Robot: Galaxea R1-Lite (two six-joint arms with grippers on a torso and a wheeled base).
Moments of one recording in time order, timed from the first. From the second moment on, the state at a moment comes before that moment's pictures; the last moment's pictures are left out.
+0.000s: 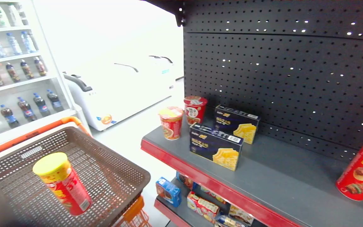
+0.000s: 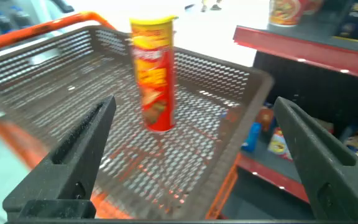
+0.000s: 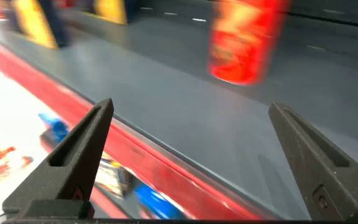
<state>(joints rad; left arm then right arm) 0.00 0.00 0.00 0.00 0.02 -0.03 0.00 0.00 0.00 0.00 0.02 0.00</state>
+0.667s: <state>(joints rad) -0.04 0.07 0.00 0.00 0.02 0.04 0.00 0.00 0.00 0.00 0.02 0.00</state>
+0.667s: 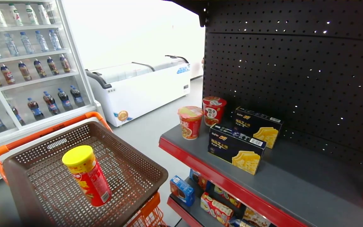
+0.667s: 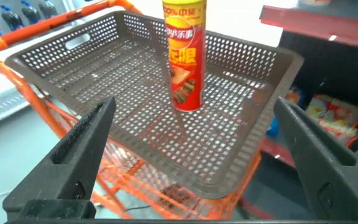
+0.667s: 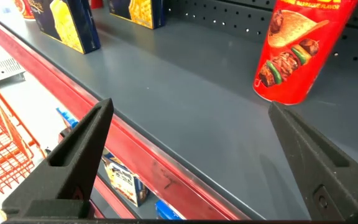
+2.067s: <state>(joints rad) 0.02 1.39 -0.31 -0.50 -0.03 0.02 0.00 0.00 0.00 0.00 0.02 0.00</state>
